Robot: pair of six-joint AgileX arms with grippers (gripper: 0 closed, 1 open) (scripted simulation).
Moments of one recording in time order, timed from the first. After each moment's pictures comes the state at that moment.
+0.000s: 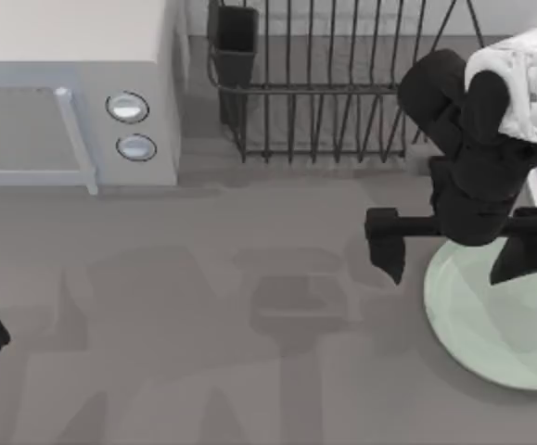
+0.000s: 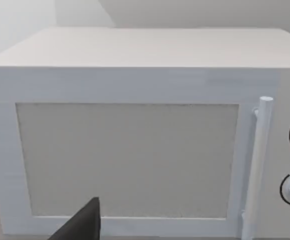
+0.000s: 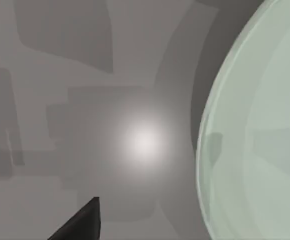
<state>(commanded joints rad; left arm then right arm) 0.00 0.00 0.00 0.00 0.00 0.00 0.48 1.91 1.36 -1.02 0.00 0.50</state>
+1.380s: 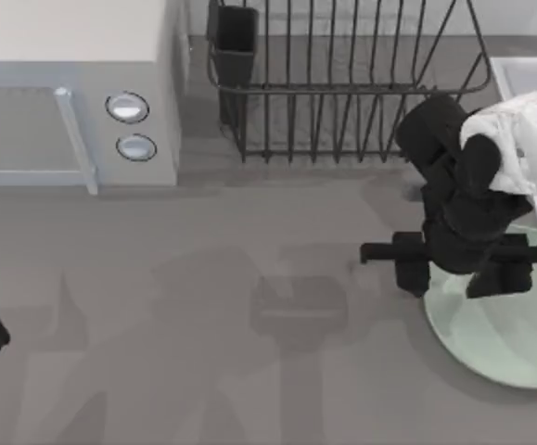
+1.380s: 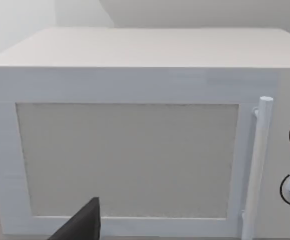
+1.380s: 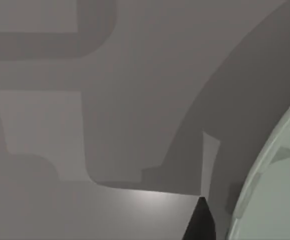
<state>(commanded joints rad) 0.00 0.00 0.00 0.00 0.00 0.00 0.48 2.04 1.19 -0.72 0.00 0.50</state>
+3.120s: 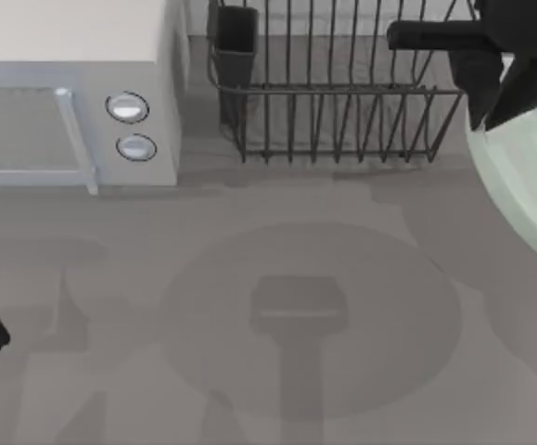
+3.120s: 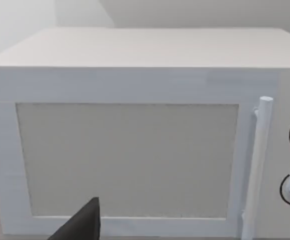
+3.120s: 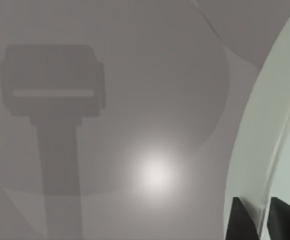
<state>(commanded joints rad) 0.00 0.00 0.00 0.00 0.00 0.00 0.46 1.97 2.21 -1.72 0.01 0.49</state>
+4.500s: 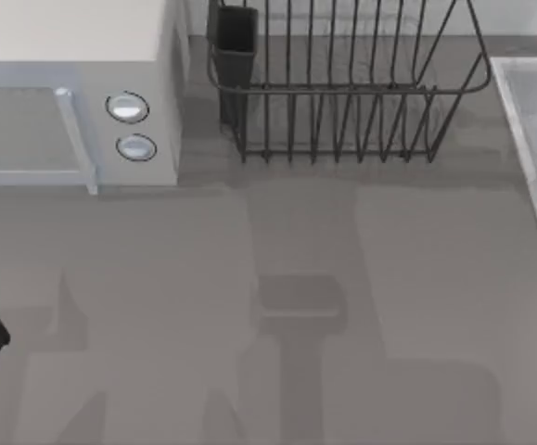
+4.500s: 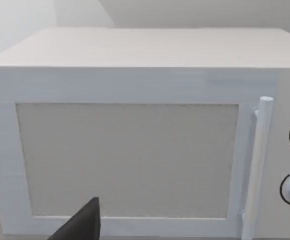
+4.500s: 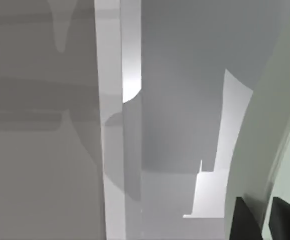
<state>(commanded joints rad) 0.00 0.00 0.00 0.00 0.00 0.00 -0.08 2.71 2.90 -1.76 0.01 -0.06</state>
